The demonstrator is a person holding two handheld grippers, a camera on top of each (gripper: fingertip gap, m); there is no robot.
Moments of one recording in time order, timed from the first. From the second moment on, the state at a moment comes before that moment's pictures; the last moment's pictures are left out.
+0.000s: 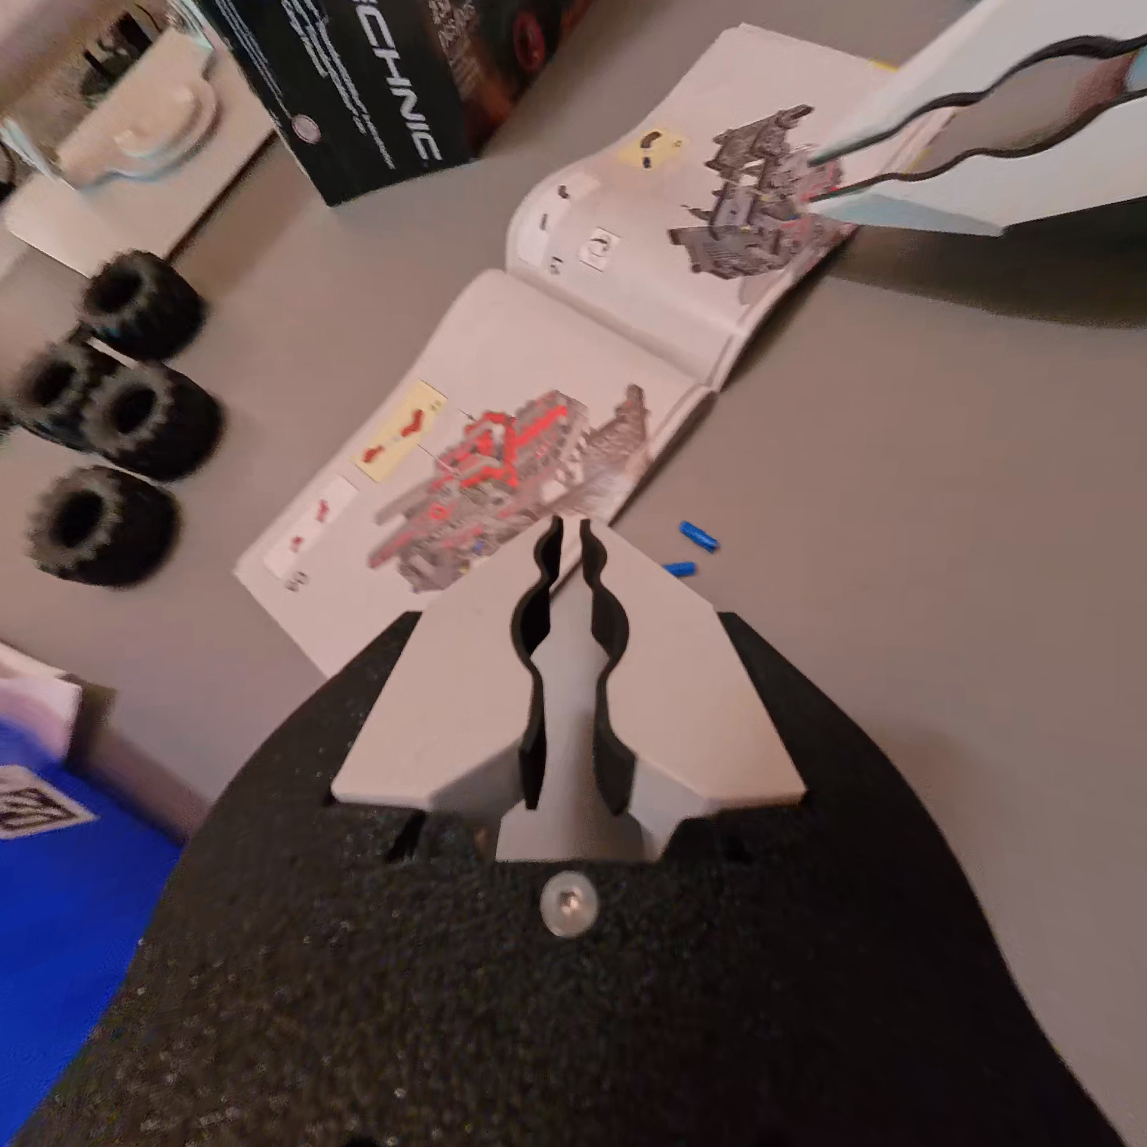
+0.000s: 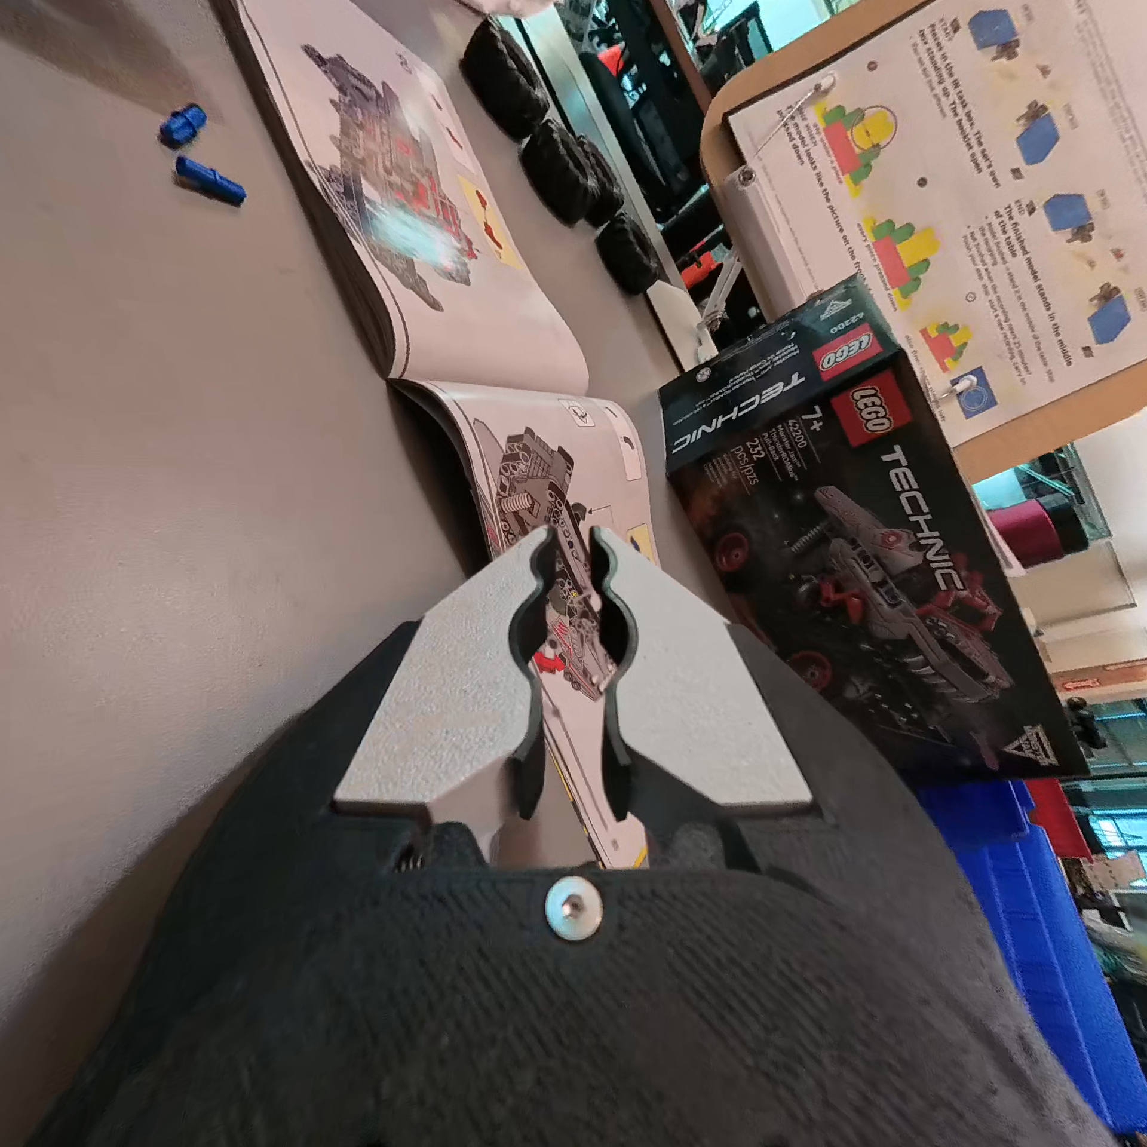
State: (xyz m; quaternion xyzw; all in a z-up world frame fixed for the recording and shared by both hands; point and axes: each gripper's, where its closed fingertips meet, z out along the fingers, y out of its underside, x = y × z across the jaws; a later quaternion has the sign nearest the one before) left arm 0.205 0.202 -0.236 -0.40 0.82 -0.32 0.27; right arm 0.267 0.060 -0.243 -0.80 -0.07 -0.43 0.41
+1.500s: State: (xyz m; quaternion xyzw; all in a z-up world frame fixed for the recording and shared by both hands) left arm 0.146 0.416 -0.242 -0.33 0.93 -0.15 0.01; right arm 0.323 0.020 -0.255 -0.77 -0.04 -0.61 0.16
